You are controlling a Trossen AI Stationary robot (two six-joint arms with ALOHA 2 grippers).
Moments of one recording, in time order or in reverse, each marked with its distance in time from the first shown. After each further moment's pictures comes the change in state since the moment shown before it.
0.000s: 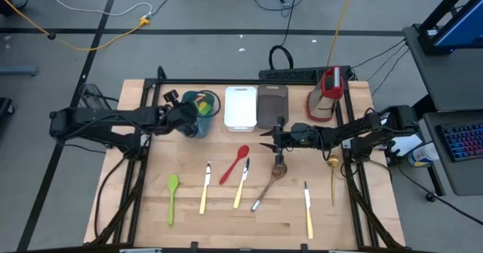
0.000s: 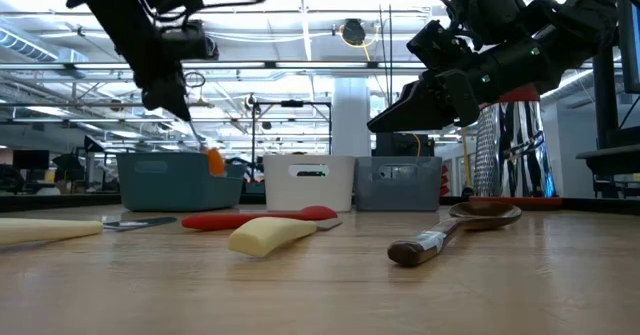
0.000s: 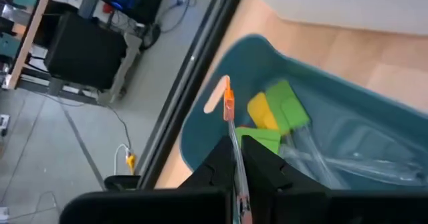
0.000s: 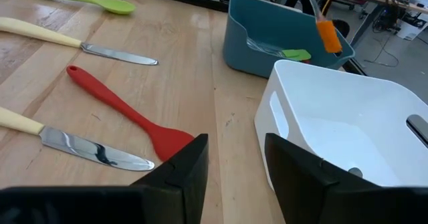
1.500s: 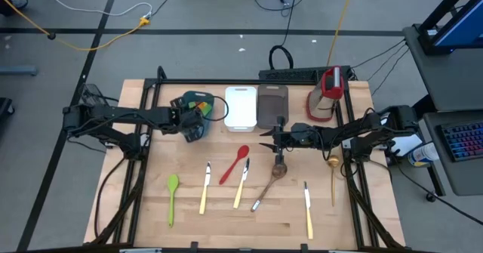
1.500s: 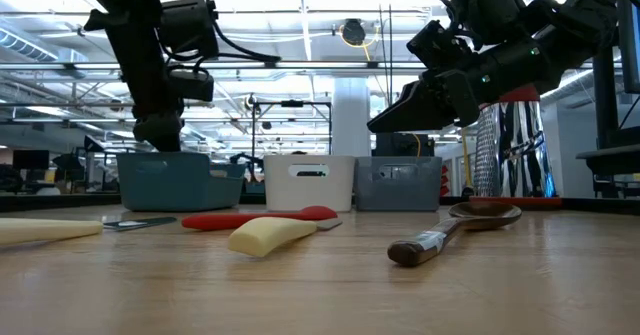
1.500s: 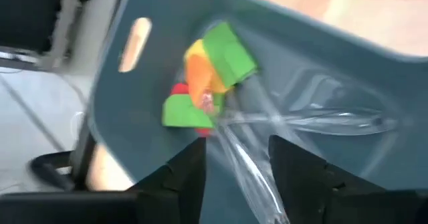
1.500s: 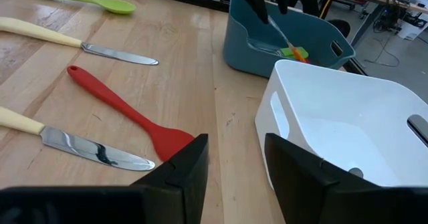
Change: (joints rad) left arm 0.040 0.178 -0.001 -0.056 0.191 -0.086; right arm 0.000 0.000 0.000 0.000 -0.003 0.000
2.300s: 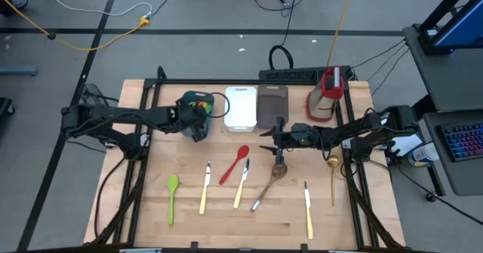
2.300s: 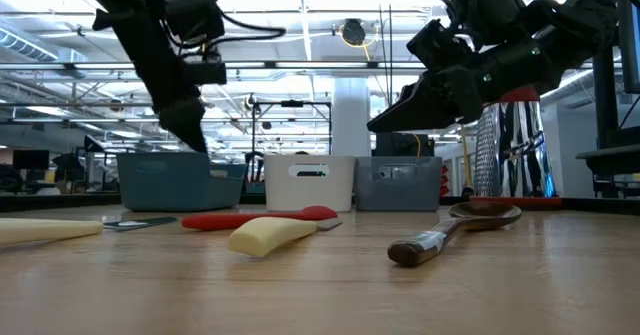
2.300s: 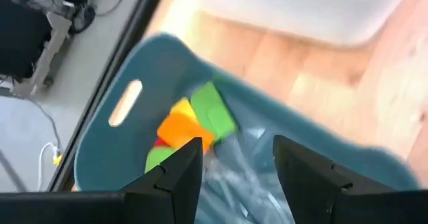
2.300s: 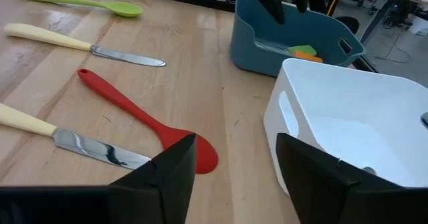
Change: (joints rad) left arm -0.005 -0.023 0.000 0.181 0.054 0.013; right arm 0.000 0.000 0.000 -0.004 -0.023 0.026
